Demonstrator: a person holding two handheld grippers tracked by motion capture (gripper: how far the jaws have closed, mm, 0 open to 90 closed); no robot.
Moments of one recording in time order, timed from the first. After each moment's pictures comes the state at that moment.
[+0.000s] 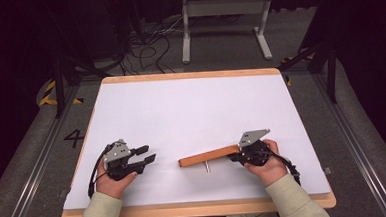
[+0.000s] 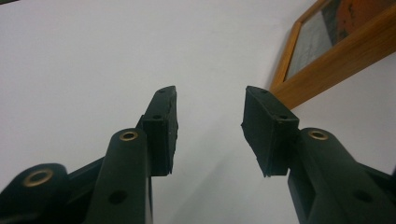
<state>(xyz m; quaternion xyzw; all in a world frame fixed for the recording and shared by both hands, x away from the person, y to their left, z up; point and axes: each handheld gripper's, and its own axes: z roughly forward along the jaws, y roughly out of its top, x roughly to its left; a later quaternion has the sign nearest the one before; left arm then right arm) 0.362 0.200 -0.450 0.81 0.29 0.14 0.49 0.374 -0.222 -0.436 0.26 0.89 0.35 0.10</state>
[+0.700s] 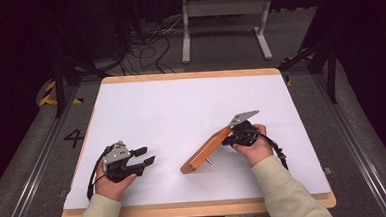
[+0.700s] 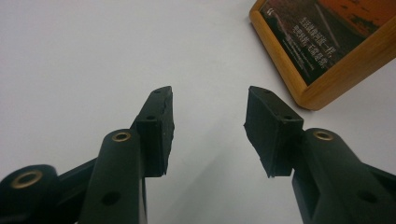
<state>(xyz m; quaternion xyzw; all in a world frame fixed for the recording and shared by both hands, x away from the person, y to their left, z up) 0.359 0.201 -0.453 0.81 0.29 0.14 0.49 0.429 -0.202 -0.433 0.32 0.87 0.36 0.08</state>
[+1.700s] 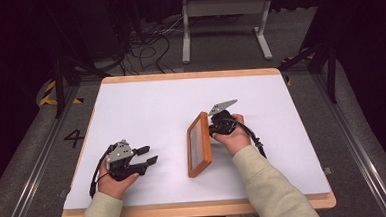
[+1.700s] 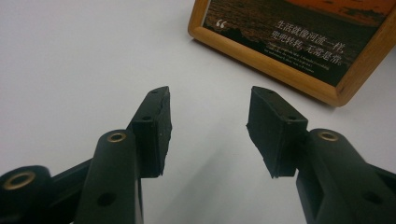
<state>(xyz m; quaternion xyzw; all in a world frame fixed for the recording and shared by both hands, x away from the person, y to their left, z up) 0.364 0.195 -0.454 0.82 0.28 0.14 0.48 0.468 -0.150 -0.433 0.28 0.87 0.40 0.06</state>
